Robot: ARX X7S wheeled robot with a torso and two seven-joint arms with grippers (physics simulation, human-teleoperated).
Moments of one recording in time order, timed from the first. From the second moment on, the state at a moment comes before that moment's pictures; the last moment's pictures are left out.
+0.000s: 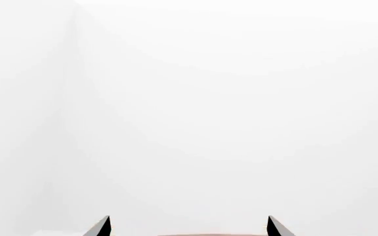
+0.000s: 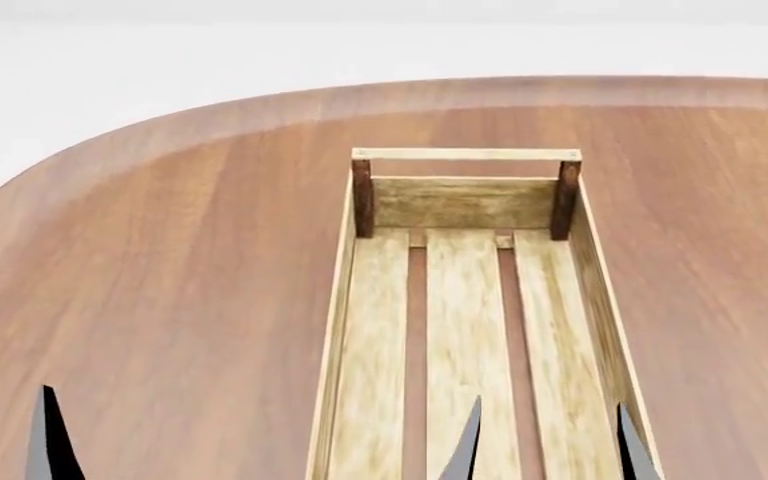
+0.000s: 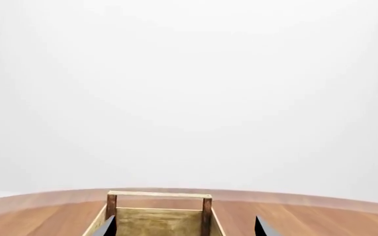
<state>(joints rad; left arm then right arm) 0.11 -0.28 0.22 0.30 -0.17 0.38 -0.31 -0.04 0.27 -0.28 -0.30 0.04 -0.11 0.41</state>
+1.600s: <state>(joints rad) 0.11 -0.30 0.24 0.29 -0.17 0.39 -0.34 -0.04 0.29 -0.30 -0.29 0.07 -0.15 0.44</state>
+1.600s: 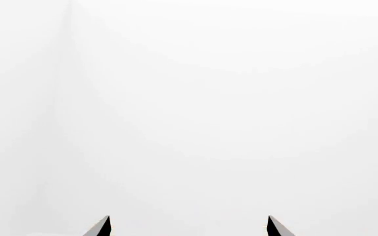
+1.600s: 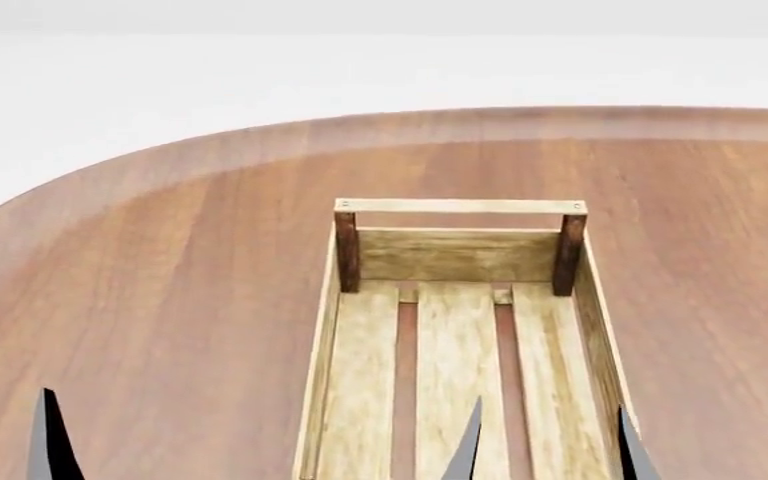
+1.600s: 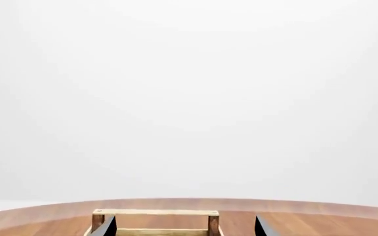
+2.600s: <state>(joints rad) 0.10 -0.31 0.26 0.29 -0.18 0.40 -0.36 -0.03 0.30 -0.32 -0.28 0.06 -0.13 0.46</state>
